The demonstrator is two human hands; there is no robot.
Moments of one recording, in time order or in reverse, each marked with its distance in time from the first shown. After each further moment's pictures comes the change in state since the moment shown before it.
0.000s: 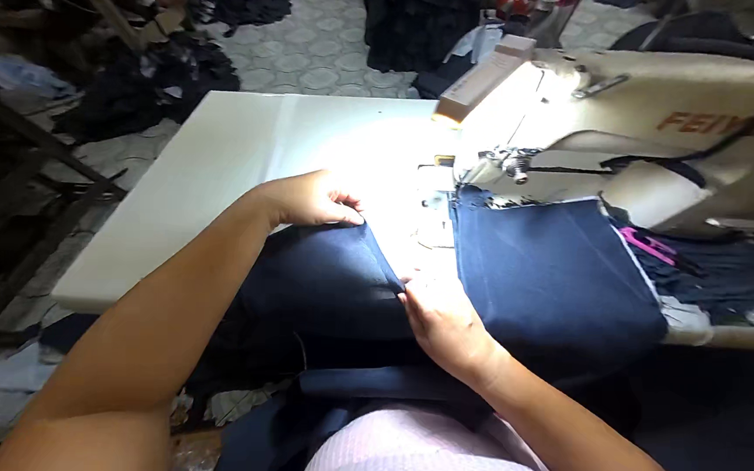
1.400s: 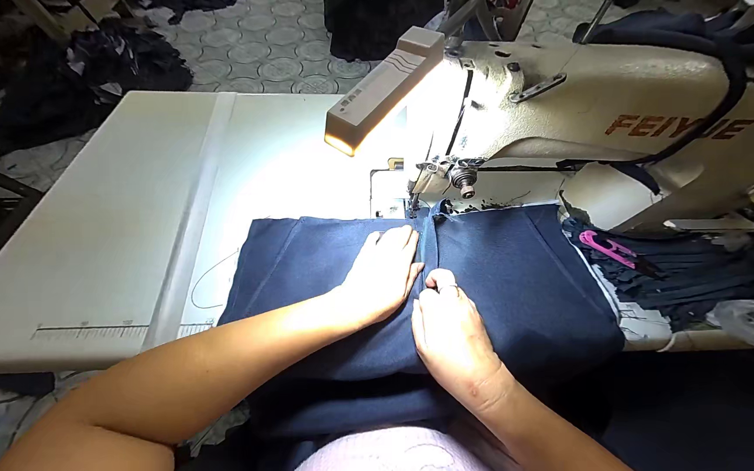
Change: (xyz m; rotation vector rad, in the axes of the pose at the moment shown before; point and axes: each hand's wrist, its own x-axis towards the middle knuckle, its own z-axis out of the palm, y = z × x) left_hand 0.098 0.025 0.165 0.523 0.284 -0.075; right_hand -0.004 0.034 -0.028 -0.139 -0.222 0.466
